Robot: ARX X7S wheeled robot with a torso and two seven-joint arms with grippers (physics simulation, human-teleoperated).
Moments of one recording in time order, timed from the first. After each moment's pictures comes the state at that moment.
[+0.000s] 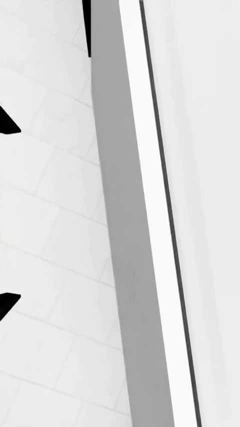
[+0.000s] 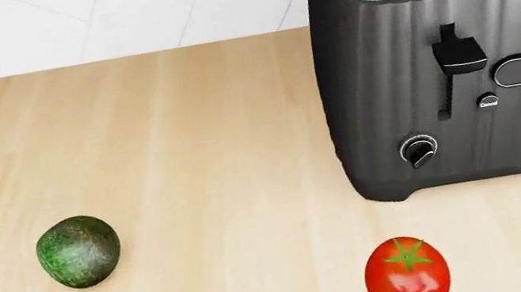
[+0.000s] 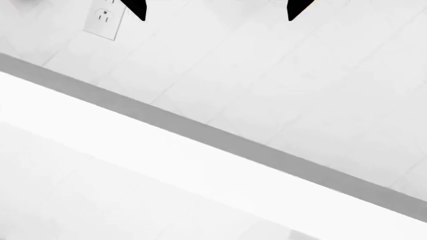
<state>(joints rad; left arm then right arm) -1.25 -0.56 0.04 0.39 -0.67 -1.08 -0.25 1.51 0.44 -0.16 -0.48 0.29 1.54 -0.10</state>
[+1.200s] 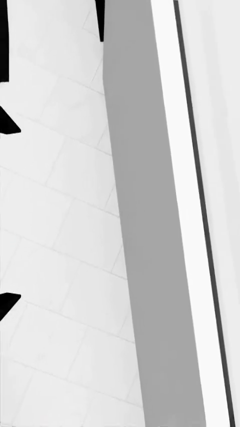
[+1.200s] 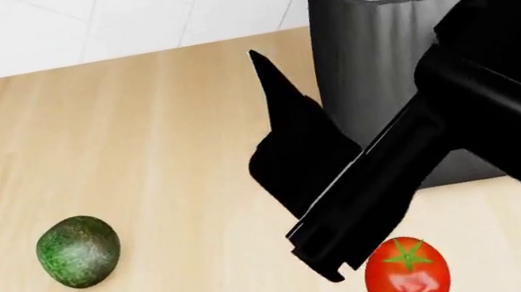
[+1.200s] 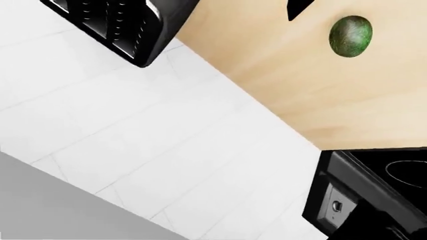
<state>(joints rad) -1.21 -0.55 0.07 0.36 -0.67 -1.04 -0.25 1.71 0.86 -0.40 -0.43 2.16 1.40 0.87</state>
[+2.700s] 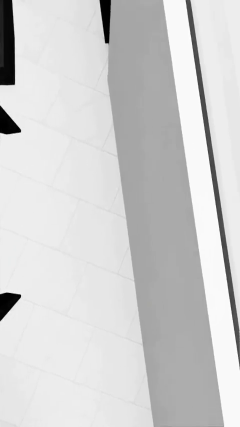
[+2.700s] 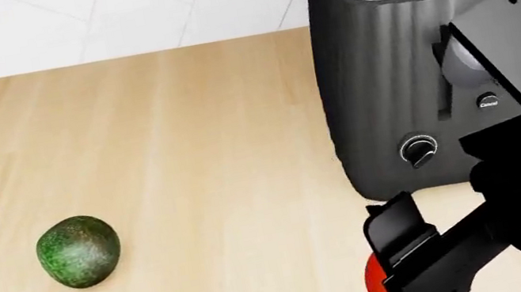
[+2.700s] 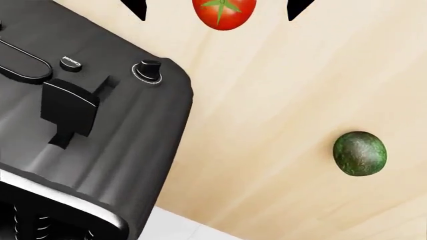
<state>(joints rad) -1.19 -0.56 0.08 0.37 -0.68 -1.03 -0.26 1.43 1.00 -0.61 -0.23 2.16 1.38 0.77</state>
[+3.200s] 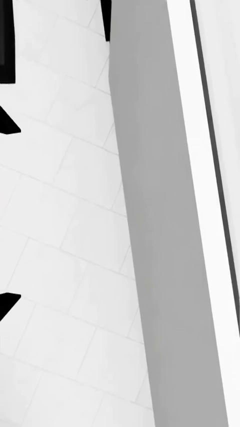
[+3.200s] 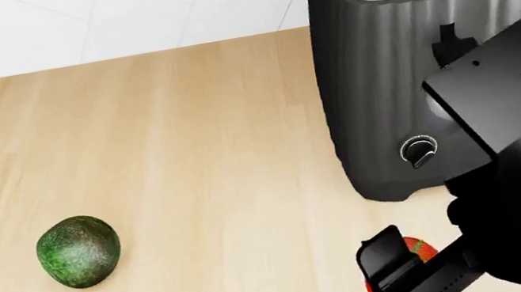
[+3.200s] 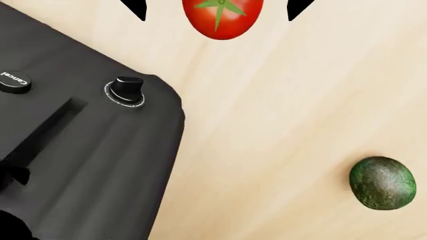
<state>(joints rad) -1.19 -0.56 0.09 0.36 -0.68 -1.02 -0.27 1.26 0.95 -0.59 -0.22 1.94 1.36 0.61</state>
